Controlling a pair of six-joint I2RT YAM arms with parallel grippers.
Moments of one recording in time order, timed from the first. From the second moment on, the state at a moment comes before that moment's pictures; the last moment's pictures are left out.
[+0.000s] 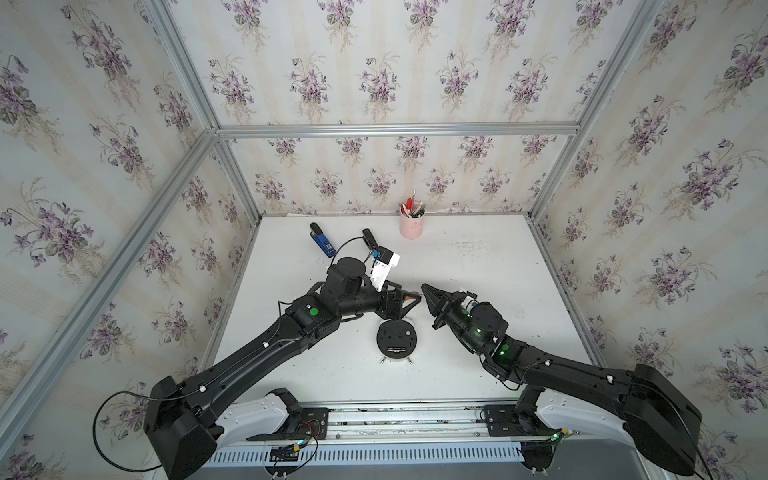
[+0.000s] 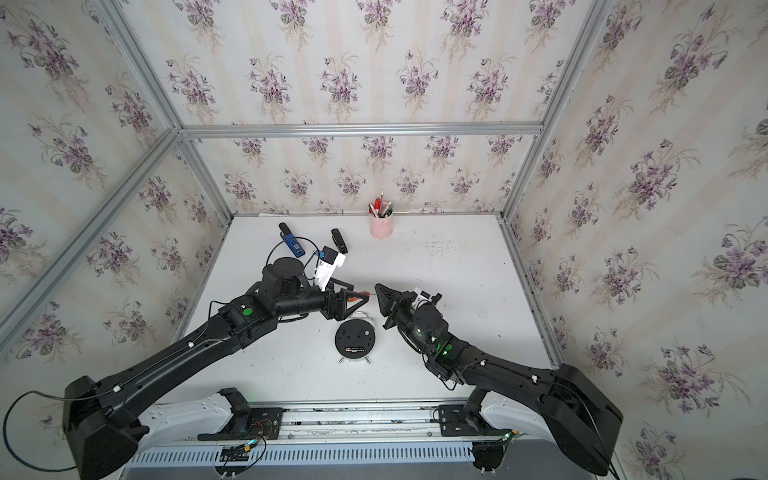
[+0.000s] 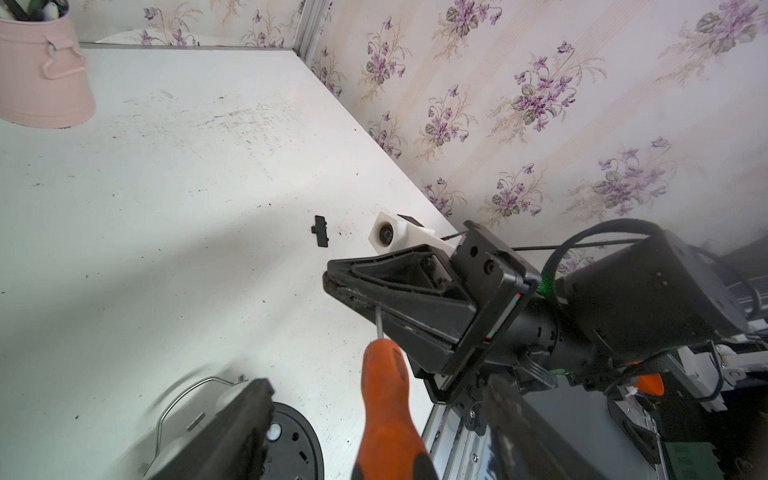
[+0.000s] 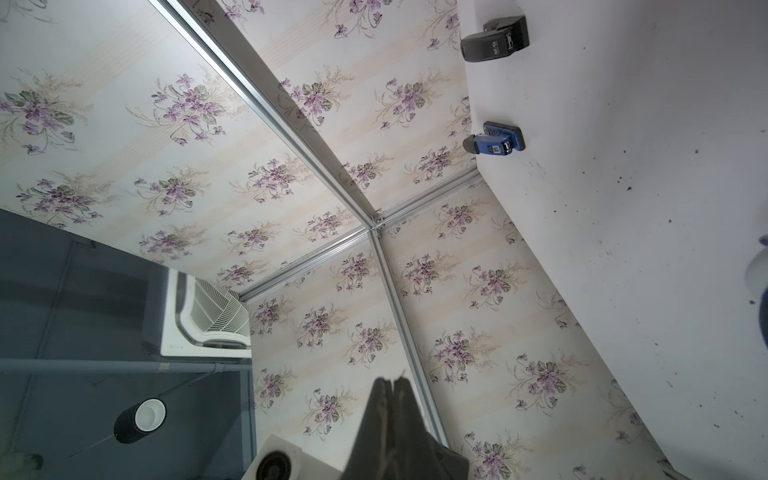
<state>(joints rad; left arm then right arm) -0.73 1.15 0.95 -0.21 0.41 -0.42 0.89 1.09 0.39 0.67 0.20 2.08</state>
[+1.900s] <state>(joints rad) -0.75 1.01 1.07 -0.96 0.31 -0.11 0.50 1.07 0.64 -0.09 -0.36 1.35</state>
